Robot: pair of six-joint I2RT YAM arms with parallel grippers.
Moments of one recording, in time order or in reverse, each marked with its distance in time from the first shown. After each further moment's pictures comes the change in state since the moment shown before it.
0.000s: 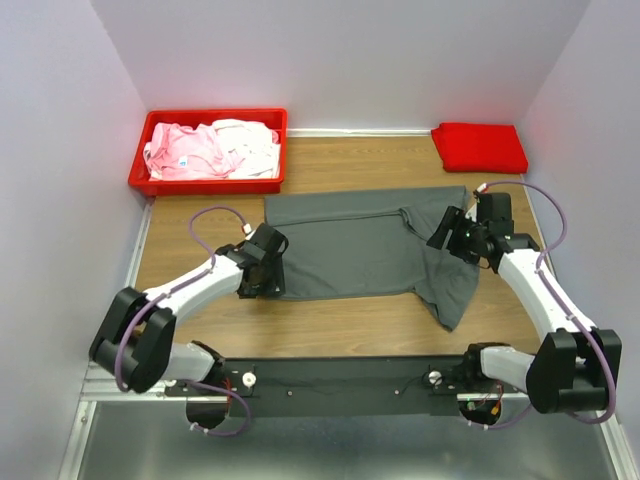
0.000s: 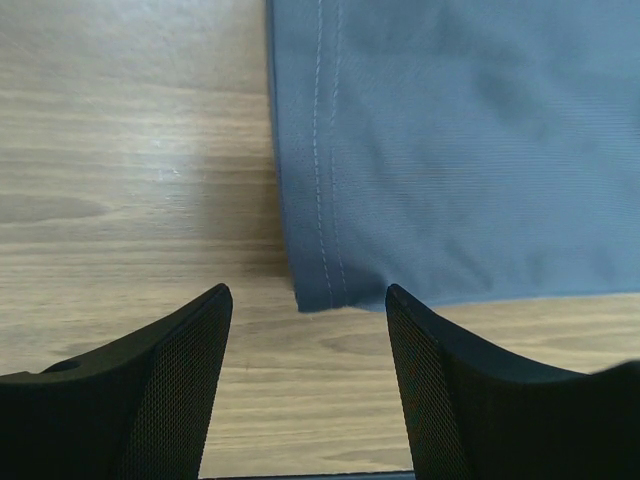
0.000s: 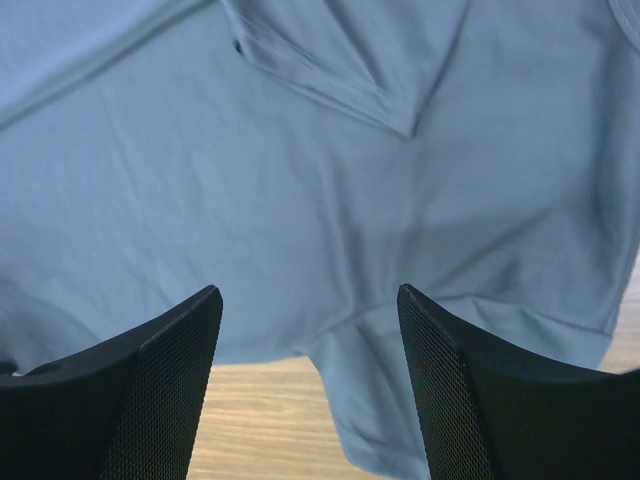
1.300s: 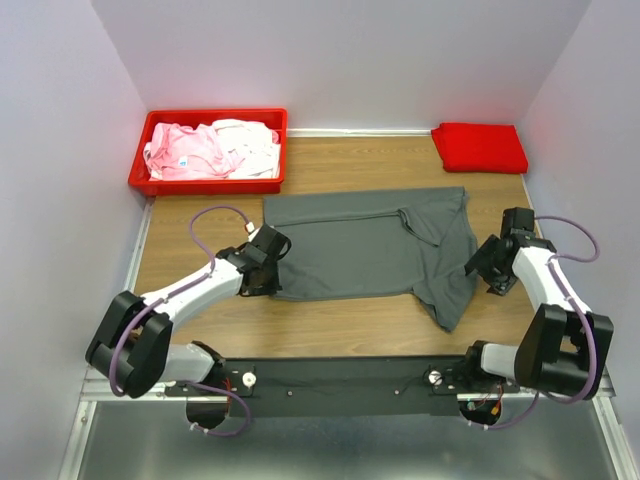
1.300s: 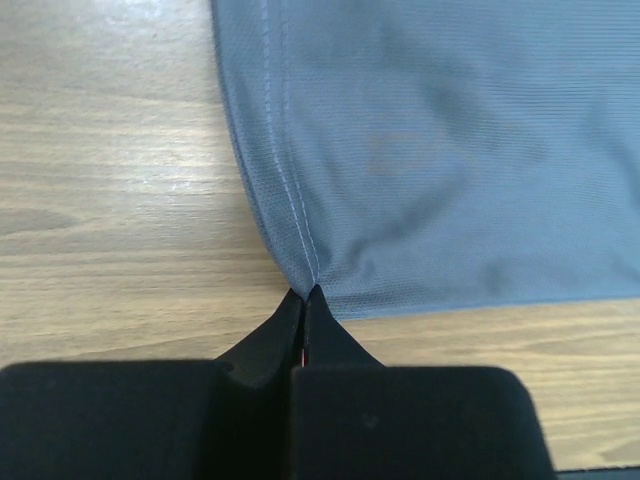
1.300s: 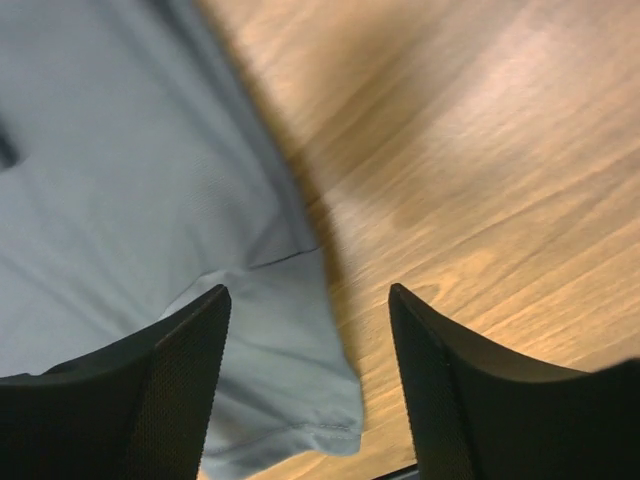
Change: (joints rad) left arm -0.040 0.017 -0.011 0.045 -0.015 -0.024; right arm -0.233 0.059 -0.067 -0.218 0.224 0.102
